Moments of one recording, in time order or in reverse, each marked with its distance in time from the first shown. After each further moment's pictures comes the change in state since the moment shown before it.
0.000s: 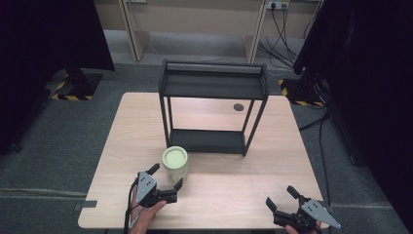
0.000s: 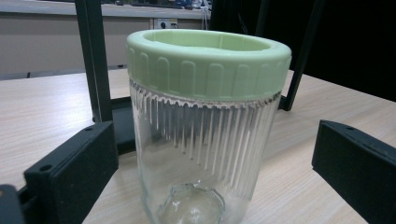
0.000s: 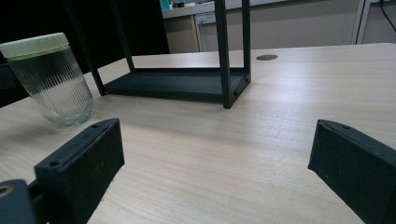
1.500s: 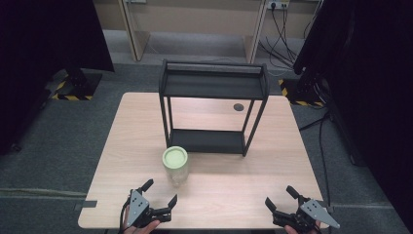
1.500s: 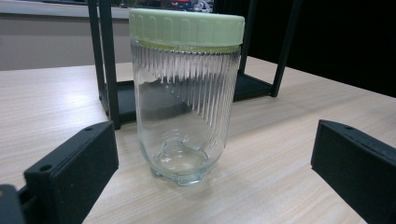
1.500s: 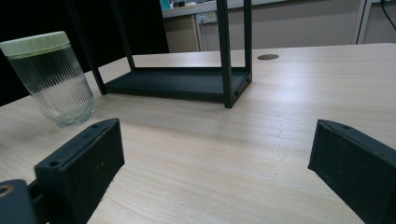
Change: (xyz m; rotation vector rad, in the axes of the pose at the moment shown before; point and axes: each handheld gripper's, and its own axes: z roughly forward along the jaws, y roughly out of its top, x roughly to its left) left arm -0.016 -0.022 -0.047 -0.020 0.015 -0.003; right arm 0.001 0.000 0.001 0.003 0.001 -0.005
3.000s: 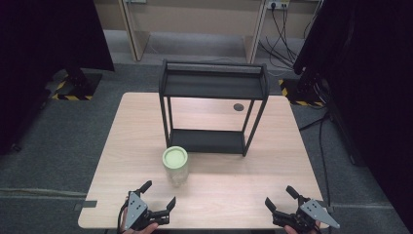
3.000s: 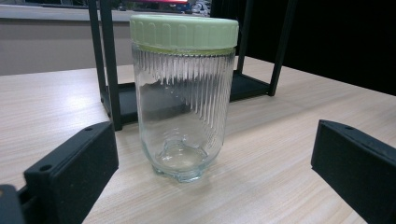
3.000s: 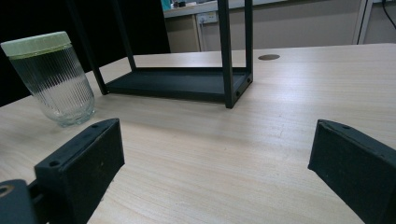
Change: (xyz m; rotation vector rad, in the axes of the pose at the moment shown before) left arm 0.000 0.000 -0.009 -0.001 -0.007 0.012; right arm 0.001 0.000 0.000 -0.001 0.003 -0.001
